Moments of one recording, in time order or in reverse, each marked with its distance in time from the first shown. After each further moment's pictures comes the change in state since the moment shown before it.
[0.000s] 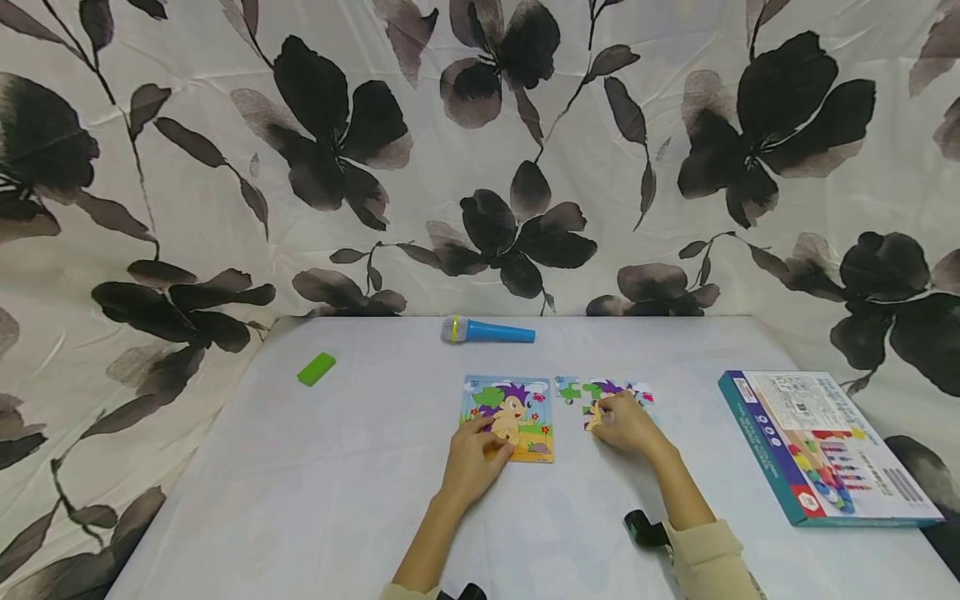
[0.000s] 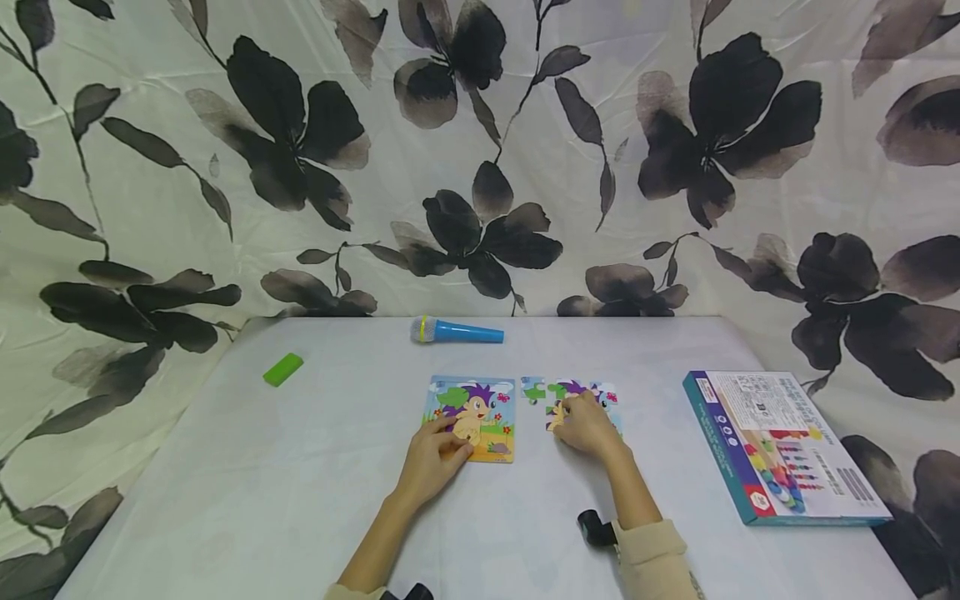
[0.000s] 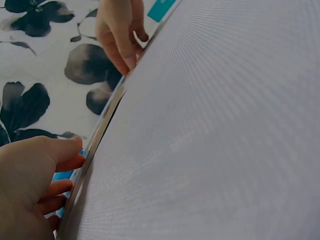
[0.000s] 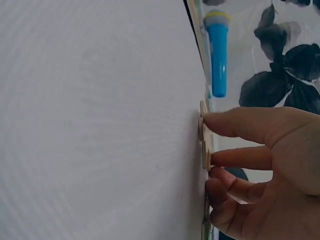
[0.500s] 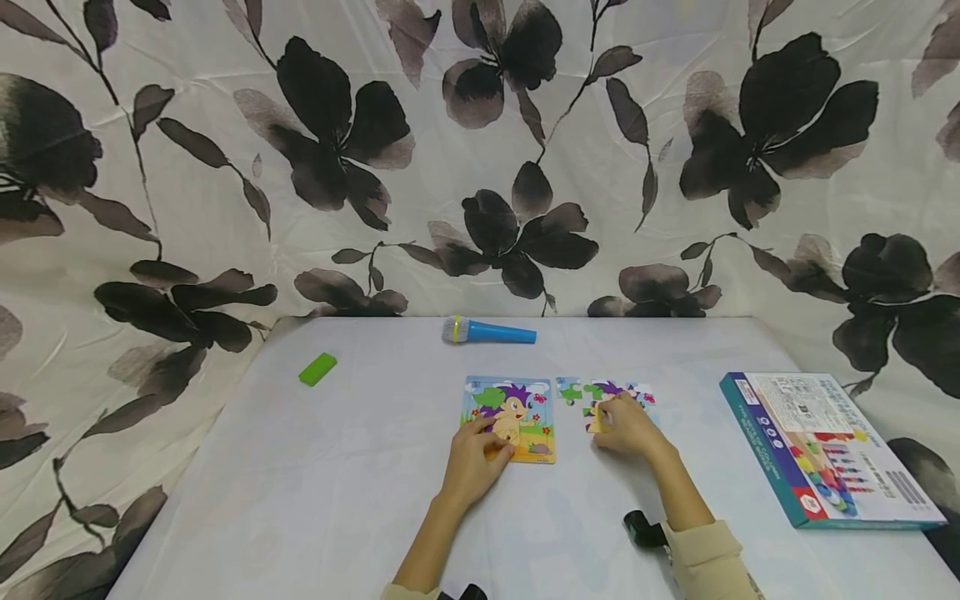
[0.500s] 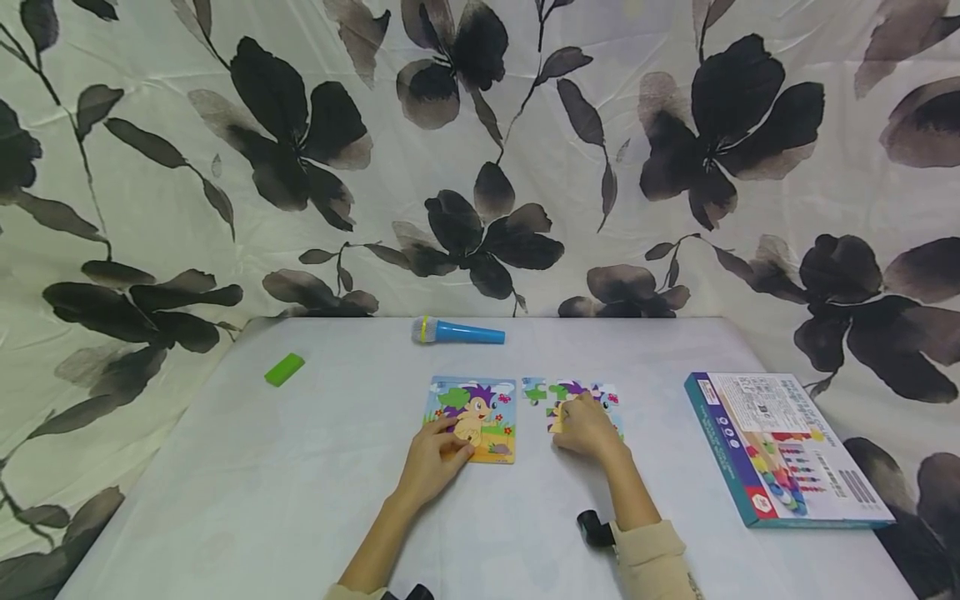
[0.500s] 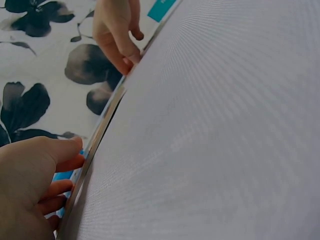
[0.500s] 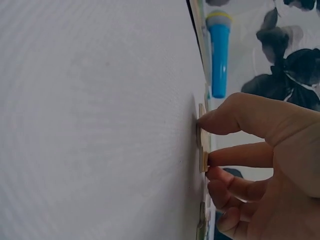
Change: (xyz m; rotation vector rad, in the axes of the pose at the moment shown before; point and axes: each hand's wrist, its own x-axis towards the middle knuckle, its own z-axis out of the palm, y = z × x) left_hand 0.001 -0.003 0.001 0.002 -0.009 -0.009; right_hand -0.002 -0.007 -0.001 -0.065 -0.027 0.025
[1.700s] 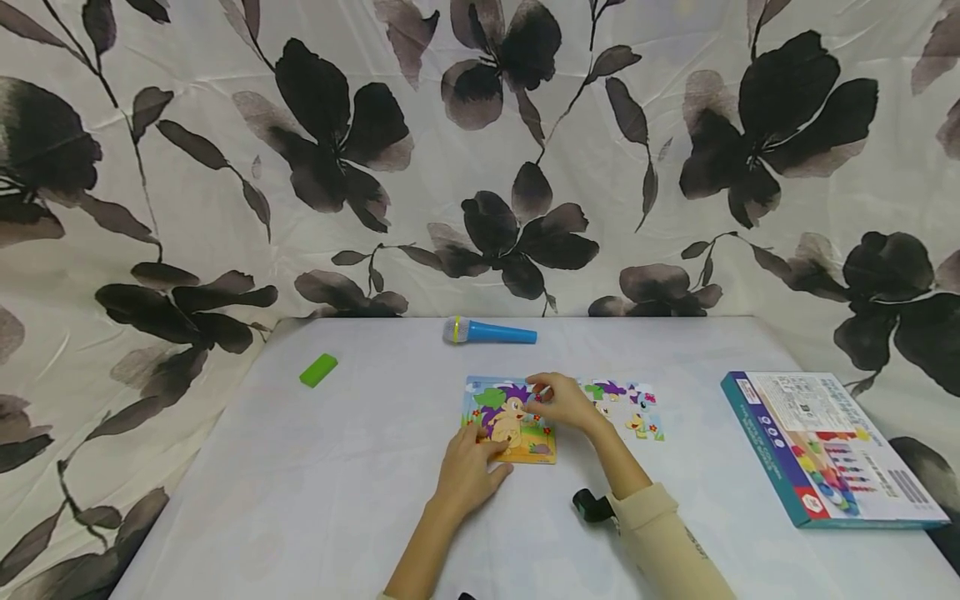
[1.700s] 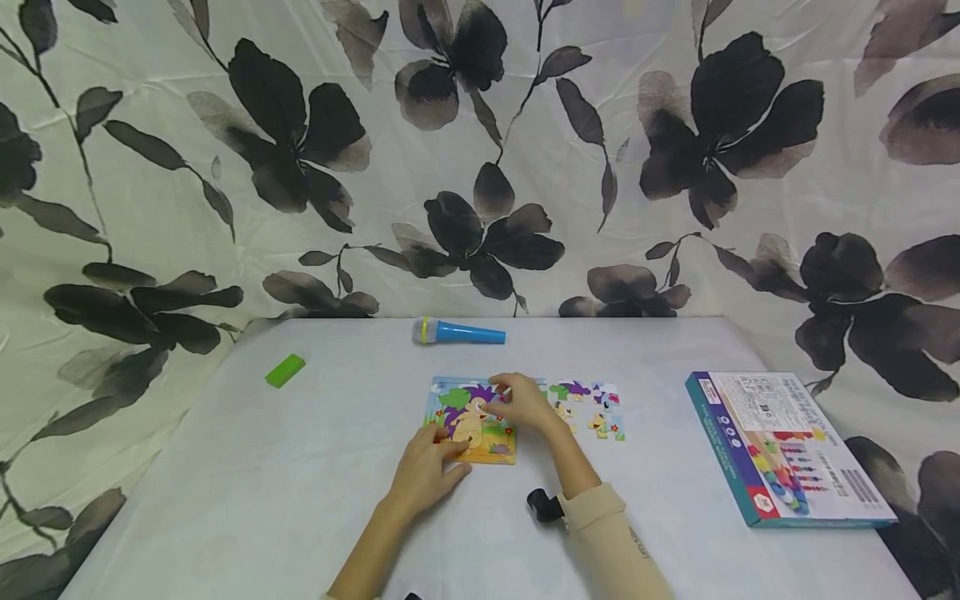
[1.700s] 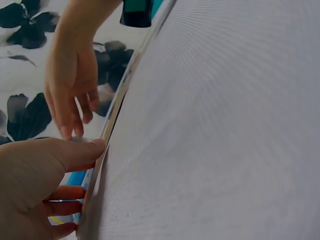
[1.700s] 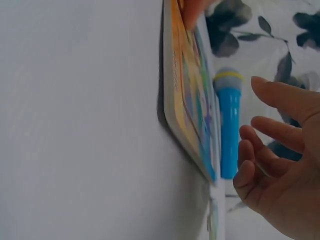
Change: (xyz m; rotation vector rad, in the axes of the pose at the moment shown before) left_hand -0.009 0.008 -0.016 0.275 -0.132 0.040; right_hand 0.055 -0.060 0.023 0.345 0.019 -0.236
